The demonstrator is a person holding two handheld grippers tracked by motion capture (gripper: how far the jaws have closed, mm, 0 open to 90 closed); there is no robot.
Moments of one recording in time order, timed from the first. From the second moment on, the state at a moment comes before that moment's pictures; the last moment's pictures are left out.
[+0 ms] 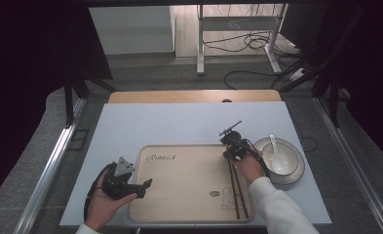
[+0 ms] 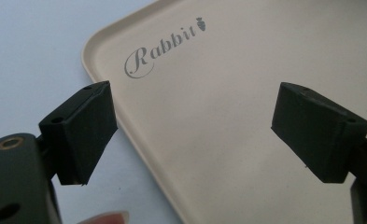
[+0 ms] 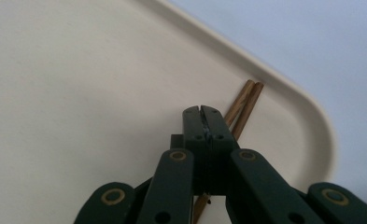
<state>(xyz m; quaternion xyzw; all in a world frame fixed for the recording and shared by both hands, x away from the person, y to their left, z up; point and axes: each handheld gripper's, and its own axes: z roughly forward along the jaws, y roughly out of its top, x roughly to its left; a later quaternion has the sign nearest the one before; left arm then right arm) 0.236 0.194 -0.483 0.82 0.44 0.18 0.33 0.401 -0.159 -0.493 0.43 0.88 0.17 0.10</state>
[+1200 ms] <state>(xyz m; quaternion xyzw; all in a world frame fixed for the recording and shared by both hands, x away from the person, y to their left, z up) 0.232 0.194 -0.483 0.81 0.45 0.19 0.32 0.278 -0.260 -0.435 0.30 0.85 0.43 0.07</state>
